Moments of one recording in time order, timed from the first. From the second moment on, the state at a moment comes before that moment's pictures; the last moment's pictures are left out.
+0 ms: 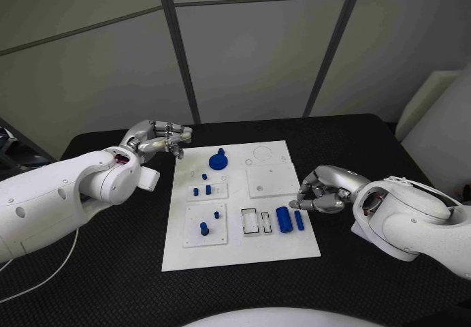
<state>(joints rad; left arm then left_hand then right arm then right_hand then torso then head) 1.10 -0.87 0.12 1.39 -0.30 -0.24 0.20 1.43 -0.10 0.35 0.08 0.13 0.97 0.19 0.20 0.07 1.01 0.11 0.43 0.19 1.17 0.02 0.98 0.46 0.19 1.11 0.13 0.52 1.09 1.03 -1.14 0.05 1.94 -1.46 -0.28 -0.45 1.21 -0.08 -0.06 0.29 0.39 0.97 0.10 0.37 0.23 1.36 0.02 1.35 1.24 1.47 -0.05 1.48 1.31 0.07 1.46 0.05 1.40 1.31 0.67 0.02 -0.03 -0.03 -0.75</state>
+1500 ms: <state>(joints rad) 1.10 -0.90 0.12 1.41 -0.26 -0.24 0.20 1.43 -0.10 0.35 0.08 0.13 0.96 0.18 0.20 0.07 1.00 0.11 0.43 0.19 1.17 0.02 0.98 0.46 0.19 1.12 0.13 0.52 1.09 0.95 -0.99 0.05 1.87 -1.57 -0.19 -0.55 1.20 -0.07 -0.14 0.29 0.35 0.95 0.10 0.43 0.28 1.35 0.02 1.32 1.22 1.47 -0.05 1.48 1.31 0.07 1.46 0.05 1.41 1.31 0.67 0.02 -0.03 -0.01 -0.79</state>
